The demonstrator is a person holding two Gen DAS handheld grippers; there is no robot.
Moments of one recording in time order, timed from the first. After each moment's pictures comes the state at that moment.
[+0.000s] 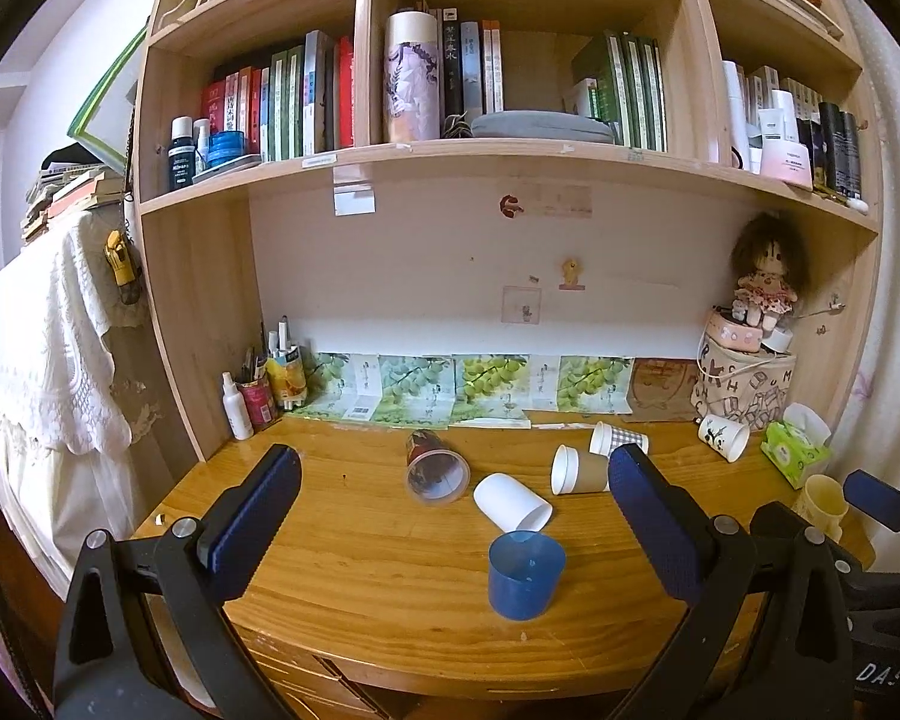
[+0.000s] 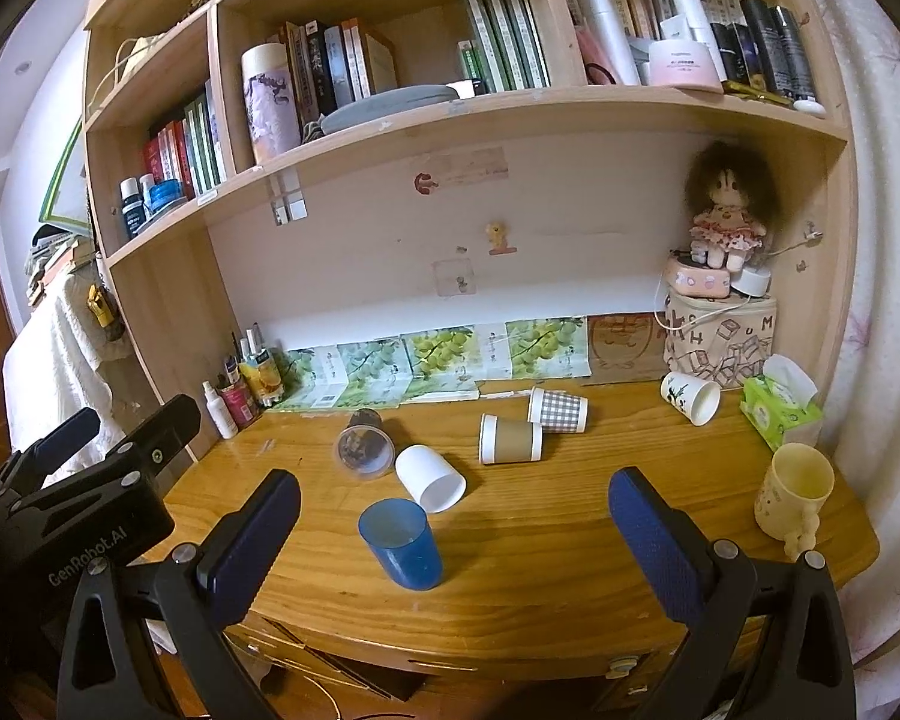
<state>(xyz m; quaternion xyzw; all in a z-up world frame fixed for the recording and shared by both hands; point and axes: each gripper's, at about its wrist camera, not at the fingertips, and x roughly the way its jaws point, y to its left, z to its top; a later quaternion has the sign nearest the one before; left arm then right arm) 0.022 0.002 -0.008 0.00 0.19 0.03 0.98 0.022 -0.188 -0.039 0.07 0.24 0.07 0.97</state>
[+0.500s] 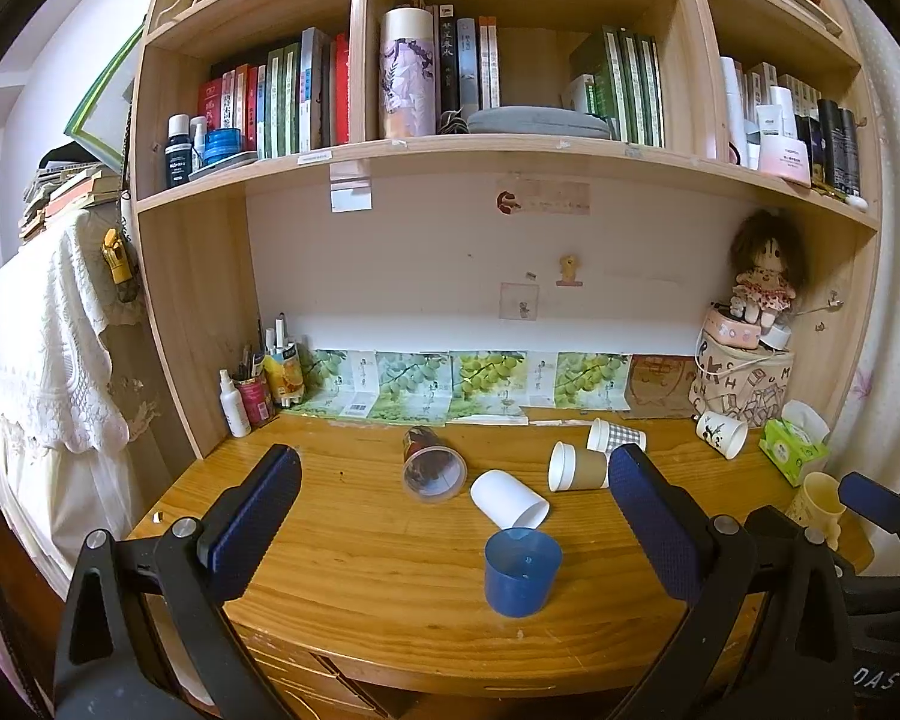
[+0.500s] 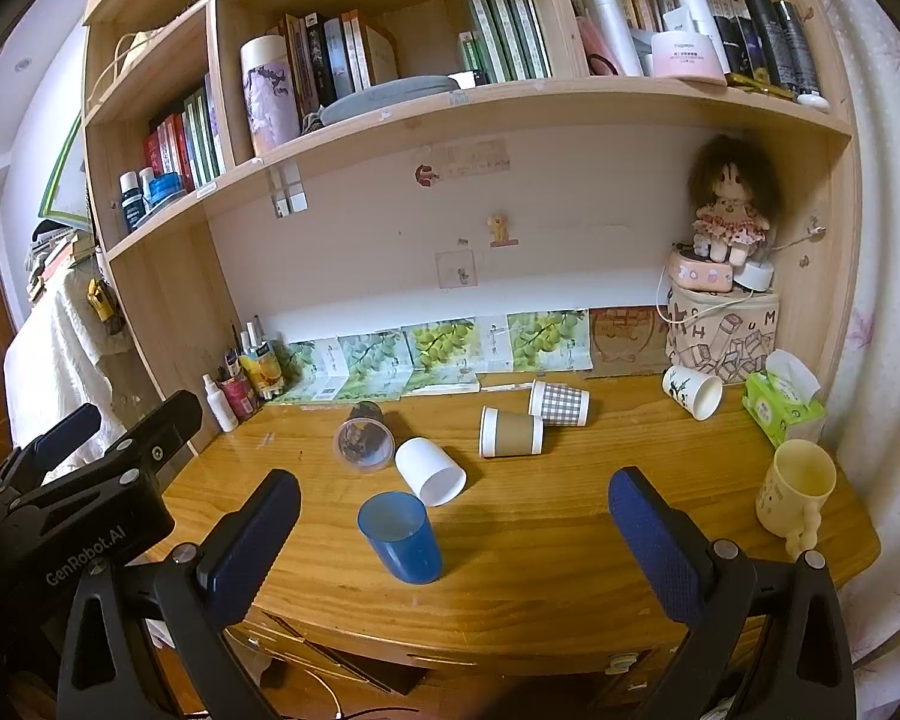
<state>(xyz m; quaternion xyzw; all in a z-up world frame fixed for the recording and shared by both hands) 0.023 0.000 -0.011 0.00 0.19 0.03 0.98 0.024 -0.188 -0.042 0.07 0.25 0.07 0.96</state>
